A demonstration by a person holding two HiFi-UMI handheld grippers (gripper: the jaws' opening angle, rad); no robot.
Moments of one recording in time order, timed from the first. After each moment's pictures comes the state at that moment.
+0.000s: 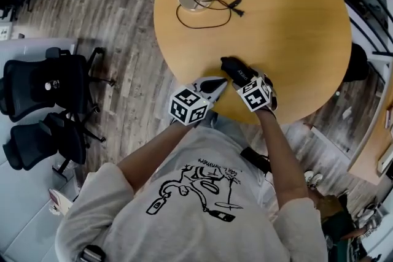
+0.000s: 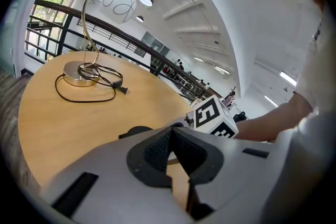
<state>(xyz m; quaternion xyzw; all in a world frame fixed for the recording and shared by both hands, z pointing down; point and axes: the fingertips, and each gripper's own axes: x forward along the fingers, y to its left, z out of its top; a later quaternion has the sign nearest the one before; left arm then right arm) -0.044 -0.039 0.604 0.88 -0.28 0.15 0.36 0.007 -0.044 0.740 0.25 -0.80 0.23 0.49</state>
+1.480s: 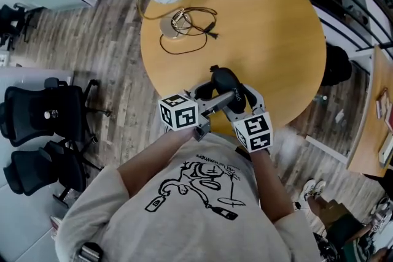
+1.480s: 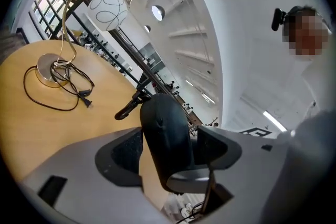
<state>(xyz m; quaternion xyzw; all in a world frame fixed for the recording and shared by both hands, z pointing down) 0.018 -0.074 0.488 0.87 -0.23 -0.02 0.44 0.023 -0.051 0.516 0.40 -0.86 0.21 0.23</state>
